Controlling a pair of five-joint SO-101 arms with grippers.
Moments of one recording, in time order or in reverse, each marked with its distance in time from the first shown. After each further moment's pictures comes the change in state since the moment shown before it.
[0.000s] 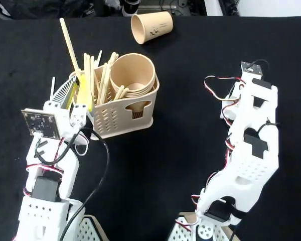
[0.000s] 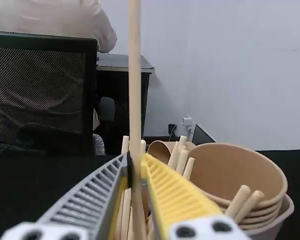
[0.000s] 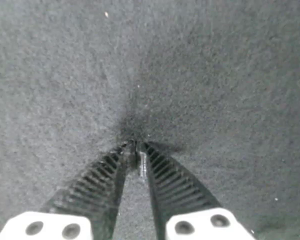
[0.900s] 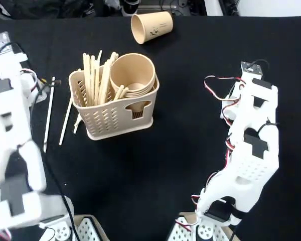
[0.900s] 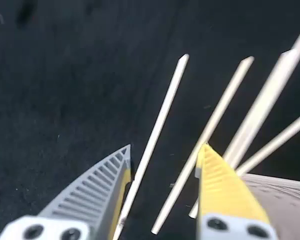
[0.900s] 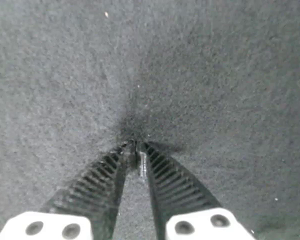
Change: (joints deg) left arm -29.5 76.9 -62.2 46.7 -1.2; right arm 0.0 0.0 0.0 0.0 0.0
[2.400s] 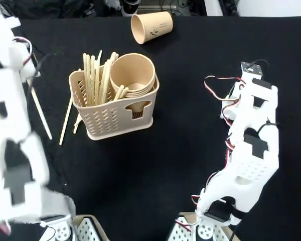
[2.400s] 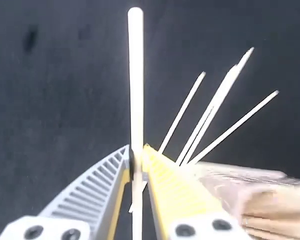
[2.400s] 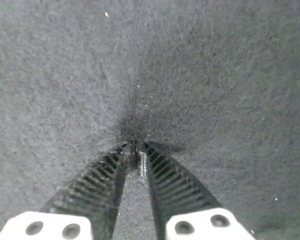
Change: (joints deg) left arm 5.3 -1.7 -36.8 29.0 4.5; right arm 0.0 0.0 0.0 0.0 0.0
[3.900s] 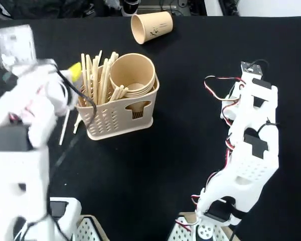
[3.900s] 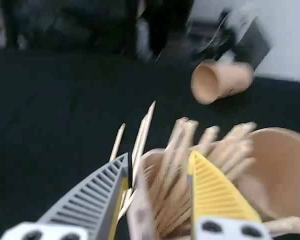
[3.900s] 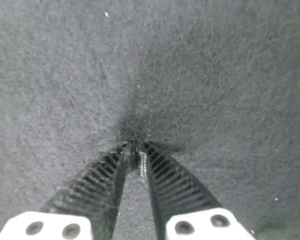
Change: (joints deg) left arm 13.1 -33.8 37.3 -20.5 0.5; right arm 0.0 0.0 0.0 0.0 0.0
